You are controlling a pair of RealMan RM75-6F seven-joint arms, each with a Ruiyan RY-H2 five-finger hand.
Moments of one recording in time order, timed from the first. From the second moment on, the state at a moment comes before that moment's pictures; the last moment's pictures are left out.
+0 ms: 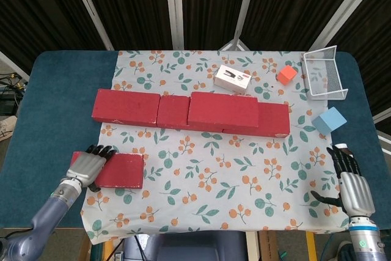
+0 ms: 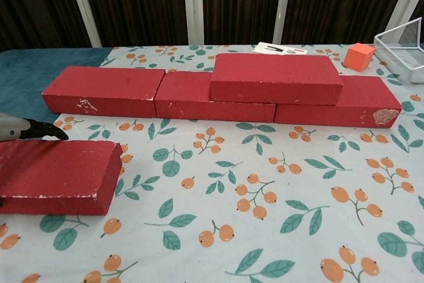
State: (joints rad) left arm -0.70 -1.18 0.08 -1.91 0.76 0.96 0.71; right arm 0.09 -1.13 0.04 -1.76 -1.38 1.40 0.07
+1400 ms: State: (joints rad) left arm -0.77 -1.14 0.04 -1.90 0.76 0.96 0.61; right arm 0.08 -1.13 0.07 -1.75 -1.36 1.38 0.09
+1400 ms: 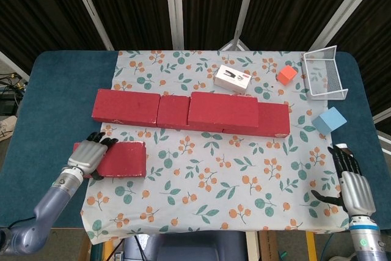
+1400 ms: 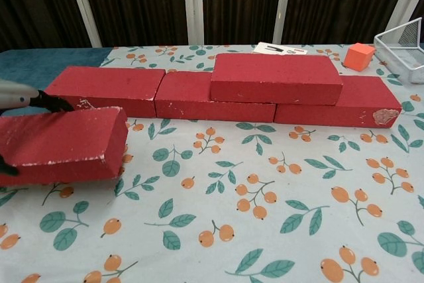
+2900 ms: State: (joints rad) left arm -1.48 -1.44 0.12 -0.92 0.44 0.20 0.36; right arm 0.13 -1.21 0.16 -1.68 -1.08 1.29 -0.09
